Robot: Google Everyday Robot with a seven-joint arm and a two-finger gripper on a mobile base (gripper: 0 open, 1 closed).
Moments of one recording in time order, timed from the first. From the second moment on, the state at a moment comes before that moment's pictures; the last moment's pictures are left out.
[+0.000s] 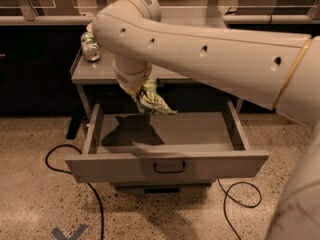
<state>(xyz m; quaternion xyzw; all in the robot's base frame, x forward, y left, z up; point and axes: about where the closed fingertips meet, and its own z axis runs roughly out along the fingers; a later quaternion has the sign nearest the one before) 0.627 0.065 0.818 -0.48 0.85 -0.07 0.19</state>
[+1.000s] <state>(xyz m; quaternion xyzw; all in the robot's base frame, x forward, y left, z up) 0.621 0.061 0.888 -0.46 0.85 -0.09 0.25</state>
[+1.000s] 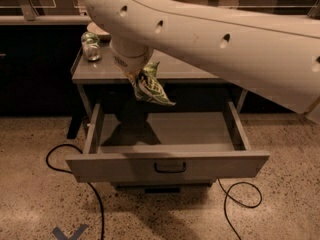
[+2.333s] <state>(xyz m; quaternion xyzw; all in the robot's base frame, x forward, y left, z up) 0.812 0.091 1.005 -0.44 0.80 -0.20 0.35</state>
